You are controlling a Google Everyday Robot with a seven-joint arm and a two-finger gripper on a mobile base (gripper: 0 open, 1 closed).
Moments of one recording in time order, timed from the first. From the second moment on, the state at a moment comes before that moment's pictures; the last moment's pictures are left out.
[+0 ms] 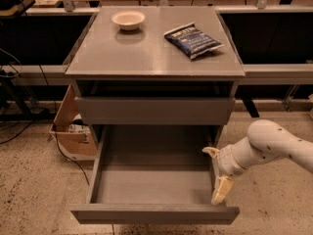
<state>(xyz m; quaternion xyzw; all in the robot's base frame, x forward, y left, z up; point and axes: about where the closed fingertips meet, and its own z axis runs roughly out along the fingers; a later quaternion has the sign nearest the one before) 0.496 -0.189 0.550 -0.68 0.69 0.17 0.21</state>
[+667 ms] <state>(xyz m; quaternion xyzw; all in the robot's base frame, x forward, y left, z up) 0.481 -0.192 0.476 -0.68 0.66 0.21 0.22</state>
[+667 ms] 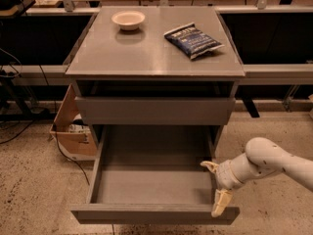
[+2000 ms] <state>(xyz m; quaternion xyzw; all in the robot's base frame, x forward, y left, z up) 0.472 -0.177 0.440 -0.67 0.66 0.22 0.27</state>
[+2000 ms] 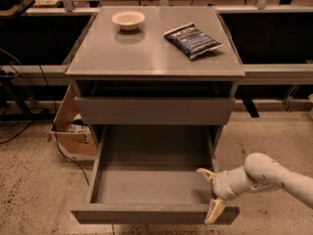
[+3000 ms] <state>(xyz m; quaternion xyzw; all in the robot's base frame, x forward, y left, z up) 0.505 -0.127 0.451 -0.68 0.62 0.21 0.34</state>
